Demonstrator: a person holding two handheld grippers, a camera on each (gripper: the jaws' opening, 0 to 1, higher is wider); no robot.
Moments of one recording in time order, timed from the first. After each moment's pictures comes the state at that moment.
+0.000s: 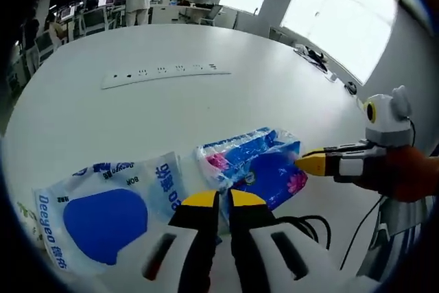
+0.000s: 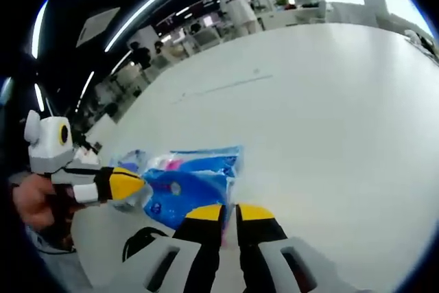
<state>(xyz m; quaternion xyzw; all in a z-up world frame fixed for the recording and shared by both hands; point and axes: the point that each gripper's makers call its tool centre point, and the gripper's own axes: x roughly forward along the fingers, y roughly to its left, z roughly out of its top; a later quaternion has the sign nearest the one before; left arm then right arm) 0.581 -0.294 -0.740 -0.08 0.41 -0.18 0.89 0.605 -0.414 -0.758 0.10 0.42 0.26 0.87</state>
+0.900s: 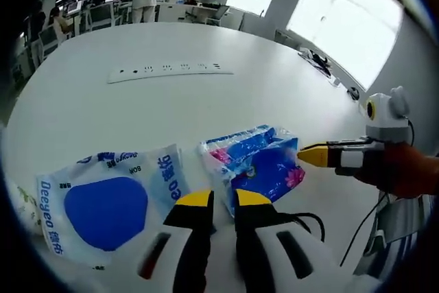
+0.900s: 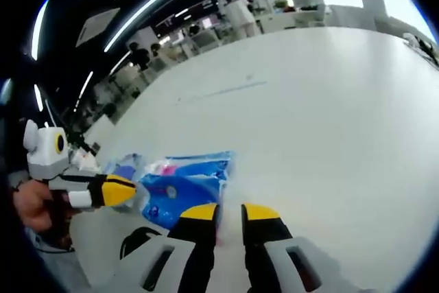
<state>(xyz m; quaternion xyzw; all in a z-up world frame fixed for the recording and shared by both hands) 0.570 -0.291 -0.736 -0.09 0.41 -0.16 0.89 0.601 -0.428 -0.745 0.09 0.41 0.26 0.87</state>
